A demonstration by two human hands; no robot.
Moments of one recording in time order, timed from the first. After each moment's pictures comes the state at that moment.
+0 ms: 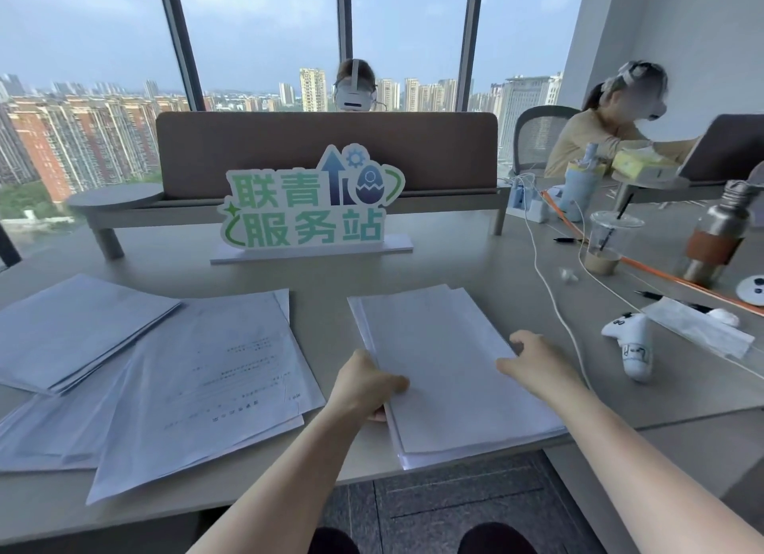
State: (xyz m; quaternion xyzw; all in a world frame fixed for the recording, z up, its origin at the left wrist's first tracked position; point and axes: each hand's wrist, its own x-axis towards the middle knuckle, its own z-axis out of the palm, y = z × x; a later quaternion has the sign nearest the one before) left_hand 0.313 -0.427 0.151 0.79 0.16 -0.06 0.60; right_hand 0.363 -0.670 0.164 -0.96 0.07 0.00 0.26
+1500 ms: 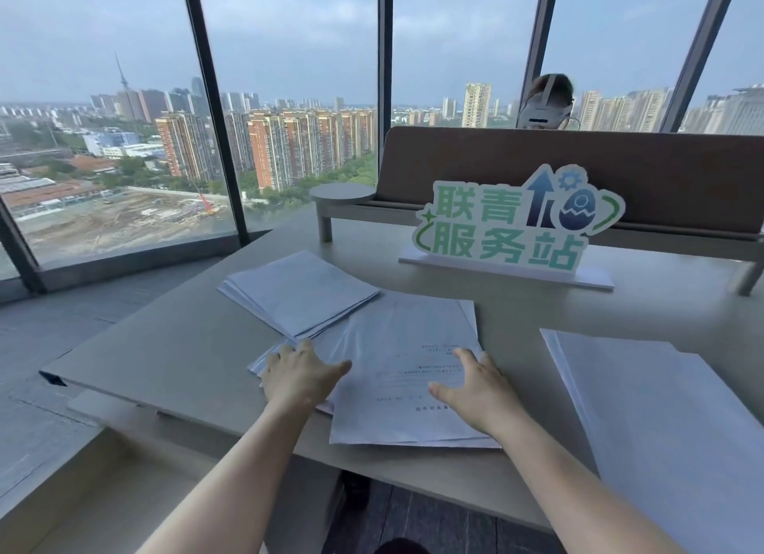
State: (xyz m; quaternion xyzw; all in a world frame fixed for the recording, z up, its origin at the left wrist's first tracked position) left_hand 0.203 -0.145 0.156 0.87 0.44 0.07 0.18; right_hand 0.311 -0.367 0.159 -0.94 -0.21 0.13 0.25
